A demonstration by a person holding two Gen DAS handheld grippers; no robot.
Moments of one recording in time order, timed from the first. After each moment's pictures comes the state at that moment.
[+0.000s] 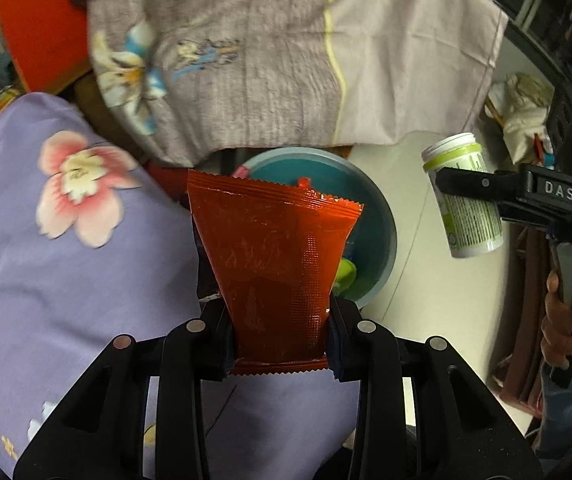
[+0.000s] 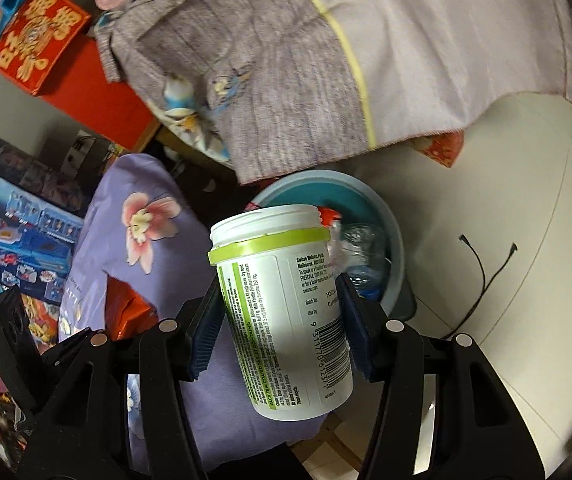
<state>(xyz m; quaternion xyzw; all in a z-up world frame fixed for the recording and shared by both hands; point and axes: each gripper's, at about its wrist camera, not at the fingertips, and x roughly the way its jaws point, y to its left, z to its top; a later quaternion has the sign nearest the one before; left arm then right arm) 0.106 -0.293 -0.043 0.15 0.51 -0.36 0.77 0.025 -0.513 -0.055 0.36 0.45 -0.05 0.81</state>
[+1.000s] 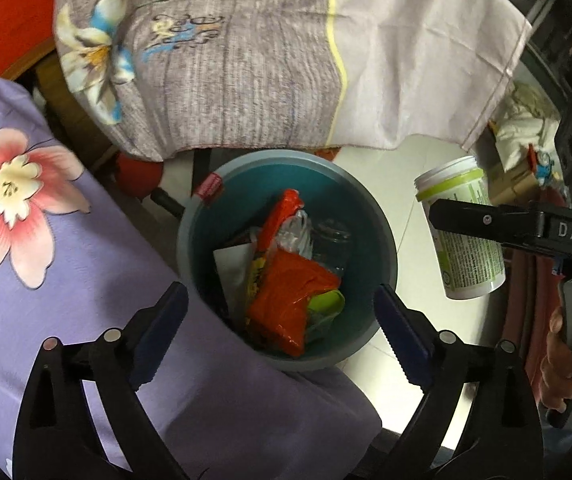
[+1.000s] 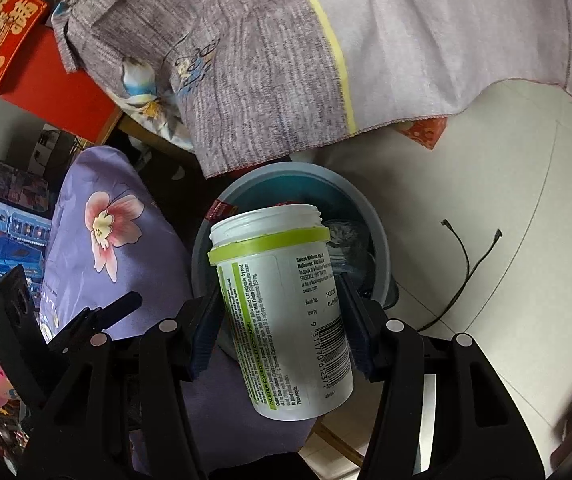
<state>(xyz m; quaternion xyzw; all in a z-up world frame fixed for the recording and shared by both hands) 0.148 -0.329 -0.078 0.11 0.54 -0.37 0.75 0.063 -0.517 -0.070 0.34 0.50 -0.08 0.79</state>
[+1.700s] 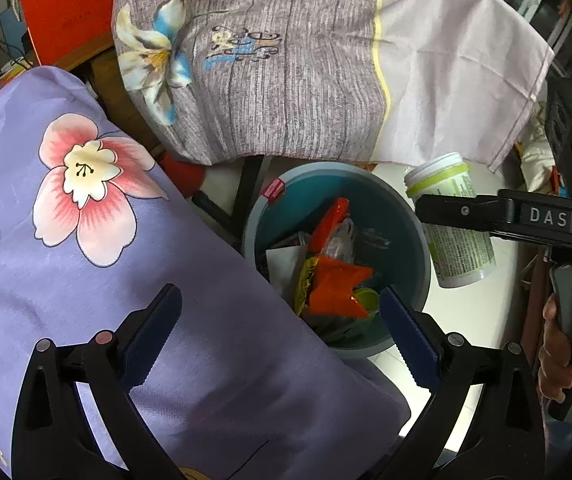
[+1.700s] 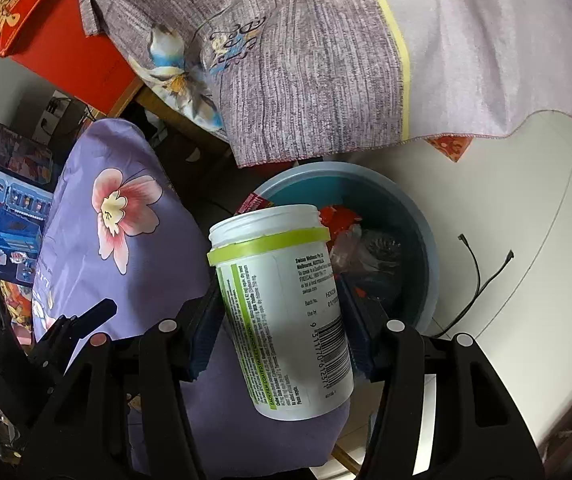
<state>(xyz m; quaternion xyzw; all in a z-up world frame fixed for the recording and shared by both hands) 0.156 -0.286 -0.062 0.11 0.52 -0.32 0.78 0.108 -0.482 -0.070 0.30 0.52 -0.05 0.79</state>
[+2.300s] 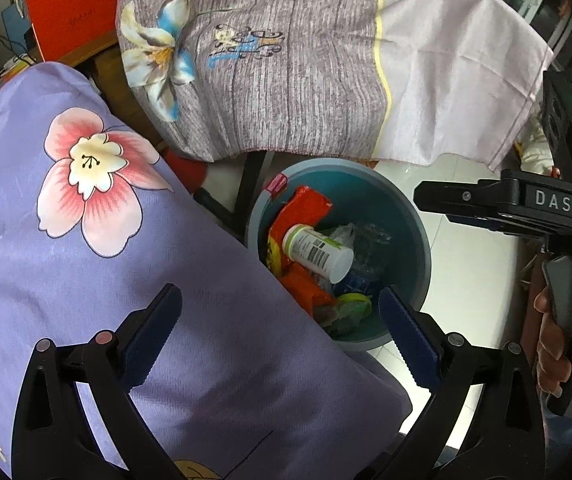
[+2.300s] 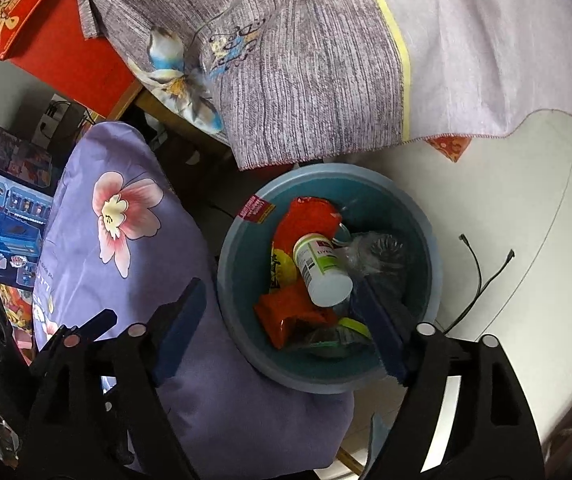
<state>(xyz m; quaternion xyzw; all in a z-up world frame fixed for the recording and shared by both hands) 0.153 -0.279 -0.063 0.11 0.52 -0.32 0.78 0.105 -0.482 -0.071 0.31 0.52 -0.06 0.79</state>
